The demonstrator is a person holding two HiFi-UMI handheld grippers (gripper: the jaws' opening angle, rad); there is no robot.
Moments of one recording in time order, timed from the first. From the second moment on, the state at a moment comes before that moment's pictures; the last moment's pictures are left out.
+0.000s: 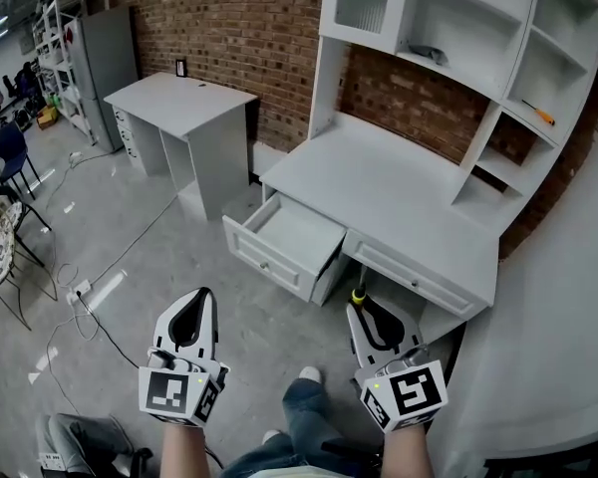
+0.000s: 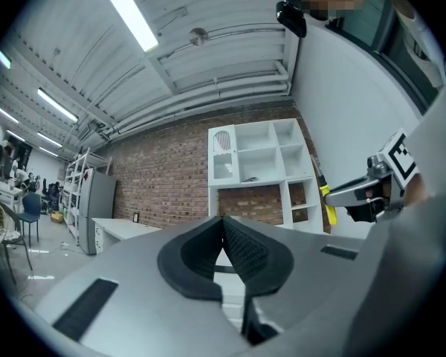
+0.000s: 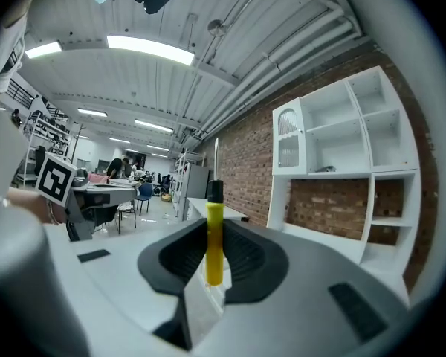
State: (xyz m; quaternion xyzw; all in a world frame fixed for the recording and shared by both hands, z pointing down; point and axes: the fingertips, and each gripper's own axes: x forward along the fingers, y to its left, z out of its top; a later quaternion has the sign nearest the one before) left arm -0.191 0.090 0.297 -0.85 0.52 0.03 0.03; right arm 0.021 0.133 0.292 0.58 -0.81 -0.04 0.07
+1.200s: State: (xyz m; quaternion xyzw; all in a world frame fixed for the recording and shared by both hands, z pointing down) left arm -0.104 -0.231 0.328 -0.82 0.57 -0.01 0.02; right arm 0.137 -0.238 0.323 0.55 -0.83 0.01 0.07
